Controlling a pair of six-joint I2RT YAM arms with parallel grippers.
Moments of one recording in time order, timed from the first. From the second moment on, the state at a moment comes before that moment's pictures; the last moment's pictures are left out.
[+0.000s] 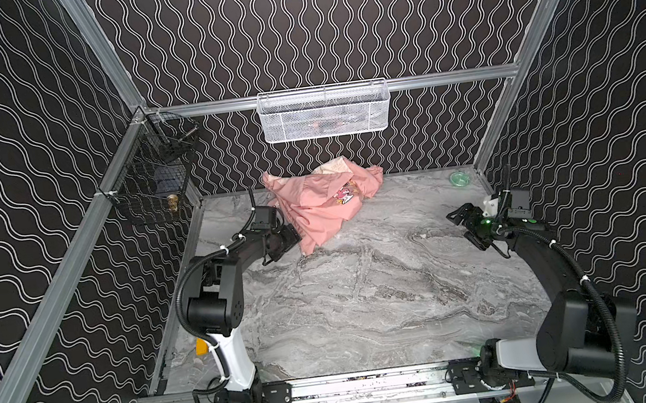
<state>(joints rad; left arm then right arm) -0.19 1.92 1.21 -0.27 0.22 -0.72 -0.22 1.34 0.98 -0.50 -0.46 0.65</state>
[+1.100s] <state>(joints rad) -0.76 1.81 1.41 -0.40 0.24 -0.60 -0.08 1.42 1.05 -0.58 -0.55 0.65</state>
